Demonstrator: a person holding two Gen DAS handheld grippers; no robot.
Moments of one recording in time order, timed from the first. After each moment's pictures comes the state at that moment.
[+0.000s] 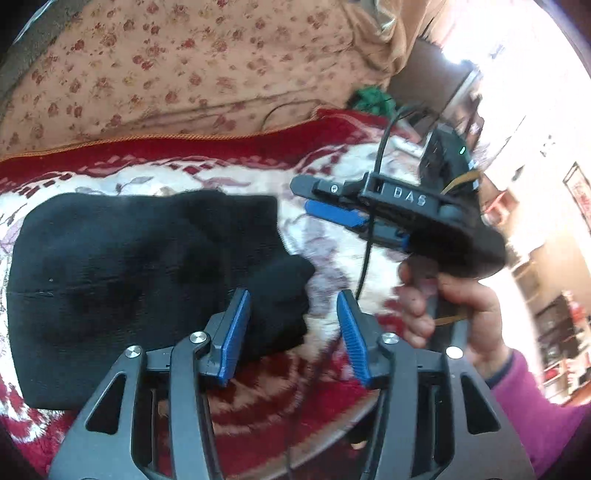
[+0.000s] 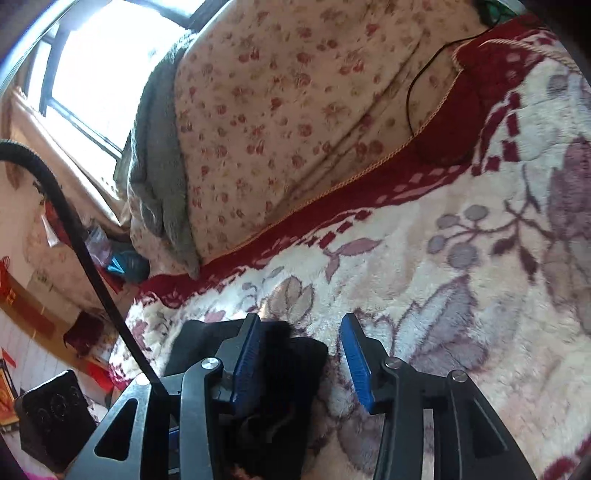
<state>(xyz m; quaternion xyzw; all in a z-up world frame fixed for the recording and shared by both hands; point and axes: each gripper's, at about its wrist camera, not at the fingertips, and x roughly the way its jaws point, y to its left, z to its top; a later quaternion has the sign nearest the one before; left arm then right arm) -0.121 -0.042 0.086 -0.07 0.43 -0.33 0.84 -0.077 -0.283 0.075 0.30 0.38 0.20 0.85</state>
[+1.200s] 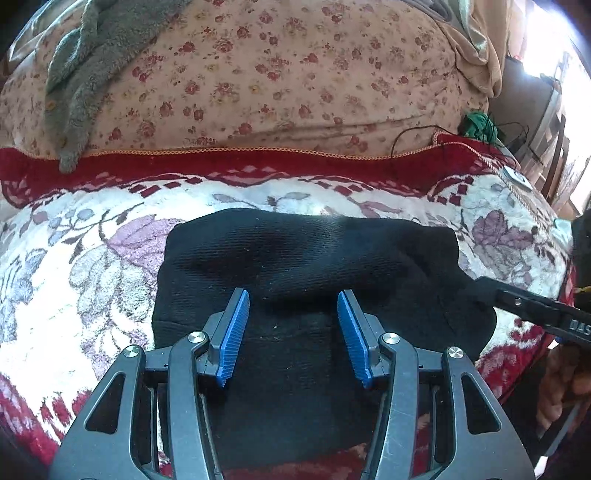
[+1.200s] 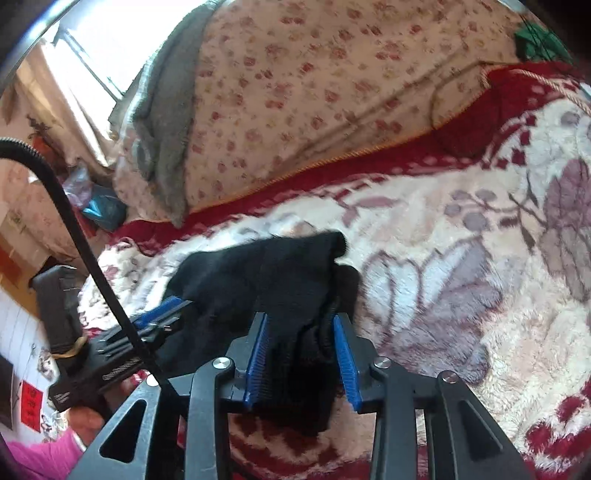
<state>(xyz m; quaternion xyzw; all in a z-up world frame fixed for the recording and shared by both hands) -0.074 0.040 0.060 -0.03 0.42 -0.14 0.89 -0.115 -0.220 0.083 0.19 0.42 0.18 0.87</state>
